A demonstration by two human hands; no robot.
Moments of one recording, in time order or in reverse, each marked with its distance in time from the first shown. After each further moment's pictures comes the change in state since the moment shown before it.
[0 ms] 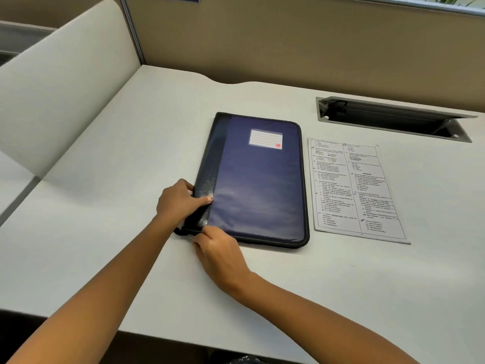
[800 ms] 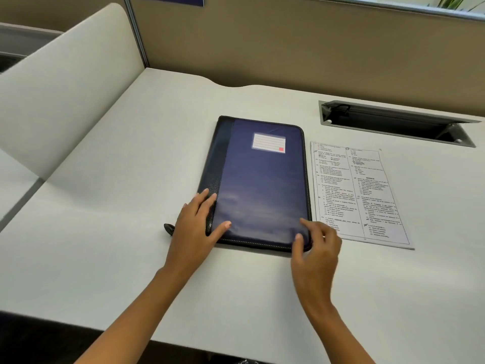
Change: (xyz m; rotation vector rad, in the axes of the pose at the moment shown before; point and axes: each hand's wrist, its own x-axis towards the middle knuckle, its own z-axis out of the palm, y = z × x) left_hand -0.065 -0.019 0.031 -0.044 0.172 0.535; right_hand -0.065 0.068 -0.071 0.143 0.539 0.738
